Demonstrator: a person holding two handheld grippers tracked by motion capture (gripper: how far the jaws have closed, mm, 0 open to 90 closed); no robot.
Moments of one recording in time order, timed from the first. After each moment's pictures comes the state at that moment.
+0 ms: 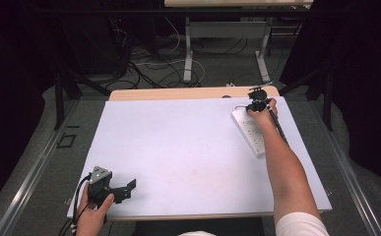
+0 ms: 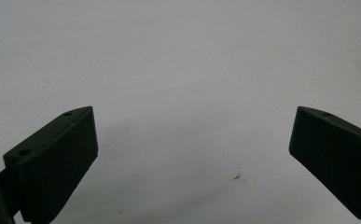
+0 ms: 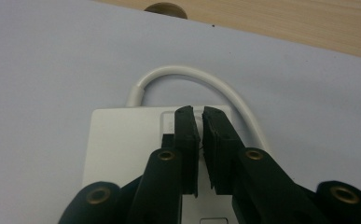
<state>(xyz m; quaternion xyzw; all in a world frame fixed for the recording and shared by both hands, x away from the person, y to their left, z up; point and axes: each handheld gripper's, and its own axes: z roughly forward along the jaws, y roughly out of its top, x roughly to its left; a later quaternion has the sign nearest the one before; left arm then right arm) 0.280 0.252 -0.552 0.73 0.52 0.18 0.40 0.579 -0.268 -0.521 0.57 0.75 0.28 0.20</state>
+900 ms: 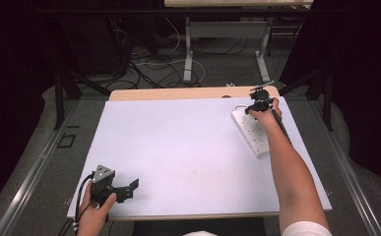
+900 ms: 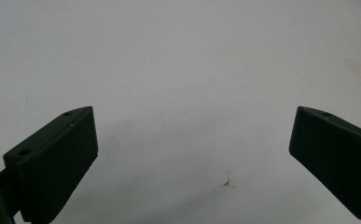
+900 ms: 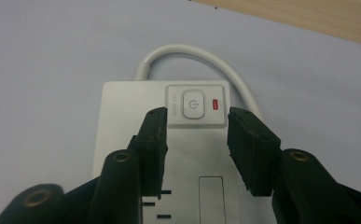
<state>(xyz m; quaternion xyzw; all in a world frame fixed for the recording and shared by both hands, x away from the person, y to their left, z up) 0.283 0.246 -0.551 0.74 0.51 0.18 0.41 0.566 -0.270 -0.508 0.57 0.76 0.25 0.19</state>
